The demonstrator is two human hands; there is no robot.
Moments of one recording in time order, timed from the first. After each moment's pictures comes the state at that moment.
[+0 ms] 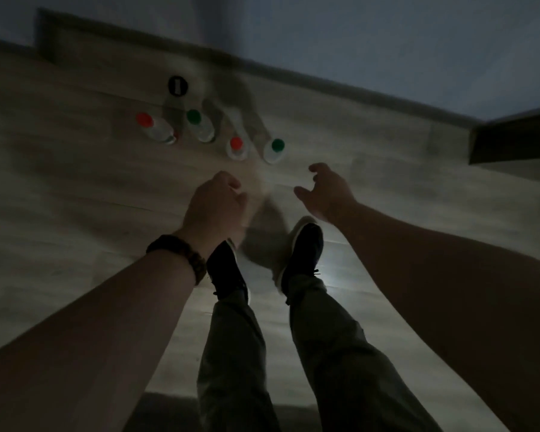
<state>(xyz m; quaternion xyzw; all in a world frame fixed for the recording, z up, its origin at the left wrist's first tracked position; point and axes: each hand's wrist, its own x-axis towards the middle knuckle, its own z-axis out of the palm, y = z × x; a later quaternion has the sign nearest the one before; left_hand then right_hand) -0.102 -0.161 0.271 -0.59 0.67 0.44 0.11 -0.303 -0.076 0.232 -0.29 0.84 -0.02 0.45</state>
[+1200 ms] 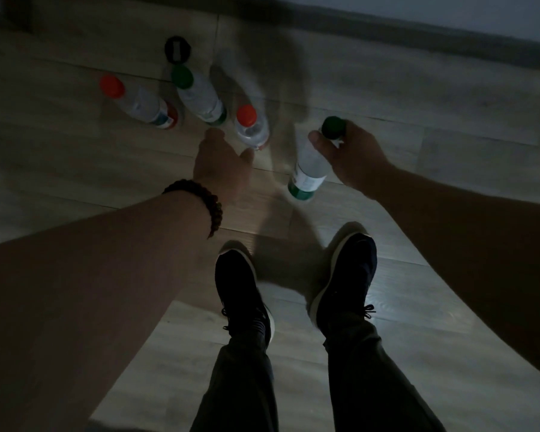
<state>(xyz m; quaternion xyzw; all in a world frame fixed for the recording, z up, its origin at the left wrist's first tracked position) -0.126 -0.208 0.063 -0.67 0.61 0.42 0.08 -0.327 -0.108 0.051 -0.33 0.80 -0.18 0.47</state>
